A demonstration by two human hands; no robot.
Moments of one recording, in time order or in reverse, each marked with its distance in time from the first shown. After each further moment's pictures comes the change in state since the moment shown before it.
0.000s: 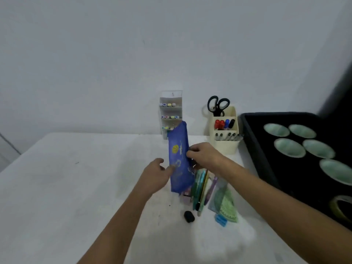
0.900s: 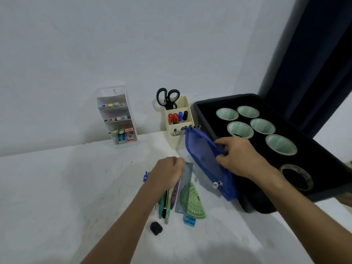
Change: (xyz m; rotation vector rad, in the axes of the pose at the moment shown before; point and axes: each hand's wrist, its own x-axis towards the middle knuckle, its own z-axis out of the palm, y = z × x) left_hand 0.032 0.065 0.113 0.284 -0.350 0.324; right_hand -0.094 0.043 -0.121 -0.618 0.493 0.034
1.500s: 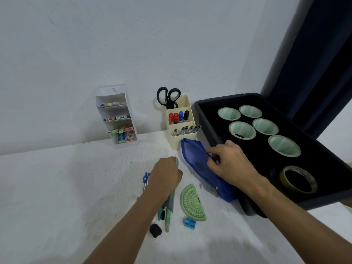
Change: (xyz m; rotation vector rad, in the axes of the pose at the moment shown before) left_hand 0.015 -0.010 0.016 0.292 0.148 0.058; right_hand 0.008 0.016 0.035 -0.234 0.113 -0.224
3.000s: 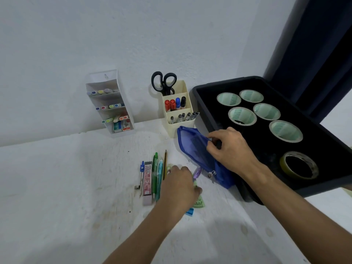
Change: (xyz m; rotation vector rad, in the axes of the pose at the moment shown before) left_hand -0.063 0.040 0.012 0.115 -0.186 0.002; right_hand 0.002 0.010 0.008 0.164 0.088 0.074
